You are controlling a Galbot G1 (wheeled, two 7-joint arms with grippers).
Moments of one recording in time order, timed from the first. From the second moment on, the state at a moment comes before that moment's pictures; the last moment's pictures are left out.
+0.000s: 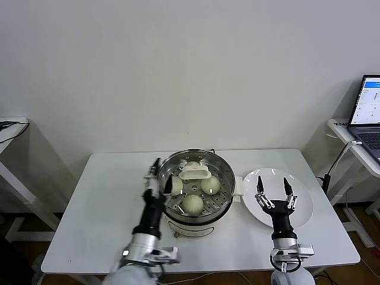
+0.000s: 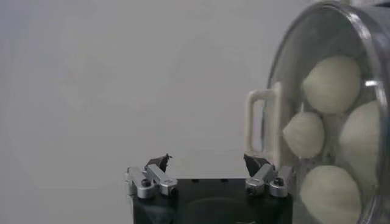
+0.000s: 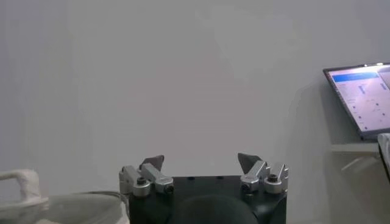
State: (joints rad) left arm 1.38 -1.32 -0.10 -2.24 1.19 0.40 0.01; right arm -1.45 1.33 0.53 1.89 0.33 0.35 0.08
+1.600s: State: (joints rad) left arm 1.58 -1.43 -0.66 -2.17 0.14 0.00 0.01; right arm -1.53 1.32 0.57 2.09 0.29 0.15 0.08
